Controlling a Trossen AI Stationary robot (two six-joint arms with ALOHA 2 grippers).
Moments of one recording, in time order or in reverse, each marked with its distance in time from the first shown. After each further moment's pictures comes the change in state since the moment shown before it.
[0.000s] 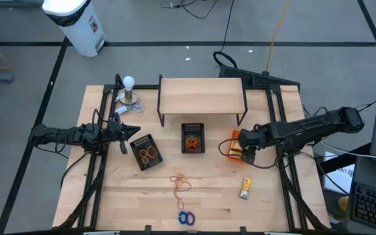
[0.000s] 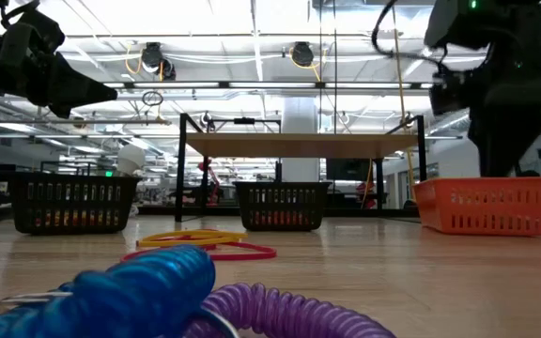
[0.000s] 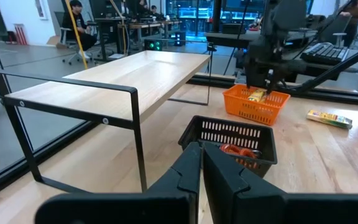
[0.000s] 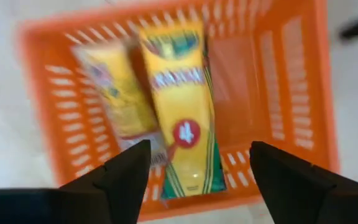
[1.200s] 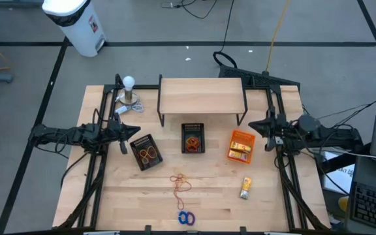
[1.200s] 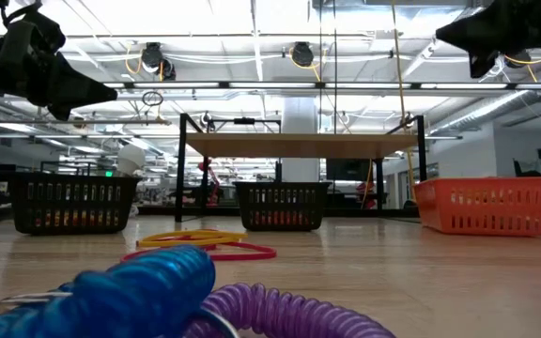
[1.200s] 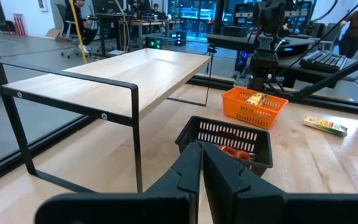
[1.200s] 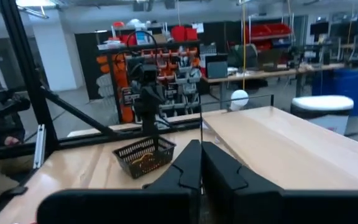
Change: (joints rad) left arm 0.000 0.000 0.000 -0.001 -0.001 -0.054; right arm -0.080 -0.987 -0.376 0.787 0.079 -0.462
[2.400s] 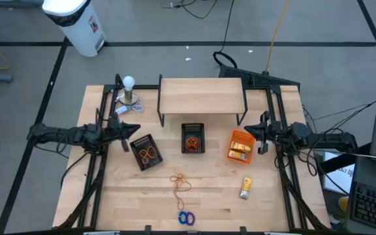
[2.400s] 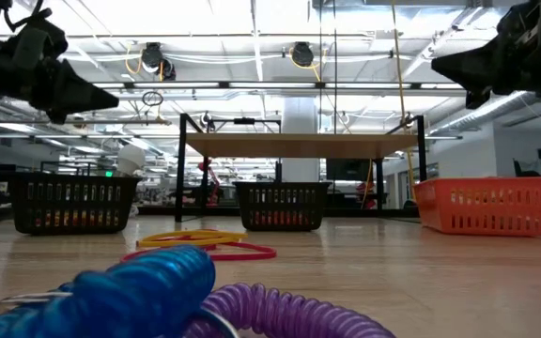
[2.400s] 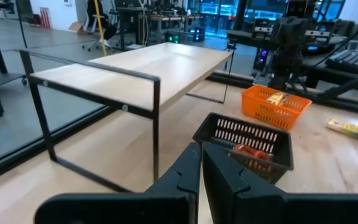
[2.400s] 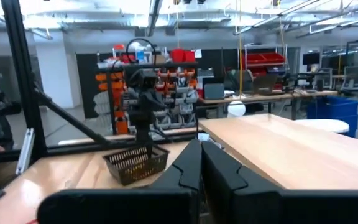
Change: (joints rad) left arm -0.009 0.049 0.000 0.017 -0.086 -0.038; right arm -0.007 -0.127 -0.280 0.274 0.003 -0.060
